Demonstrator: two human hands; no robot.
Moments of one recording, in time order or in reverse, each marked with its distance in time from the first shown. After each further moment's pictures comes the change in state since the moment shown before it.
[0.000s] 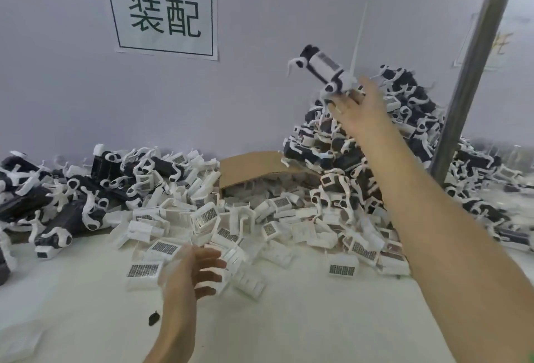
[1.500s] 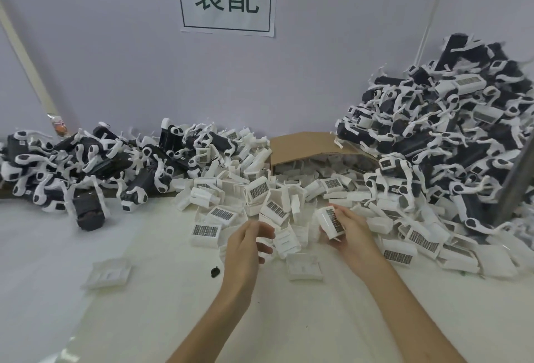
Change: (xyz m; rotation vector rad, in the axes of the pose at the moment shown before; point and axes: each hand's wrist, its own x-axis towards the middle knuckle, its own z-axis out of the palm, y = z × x) left_hand -0.013 0.005 -0.004 0.199 0.017 -0.006; right_hand -0.142 0.213 -0.049 -0.221 0.053 0.455
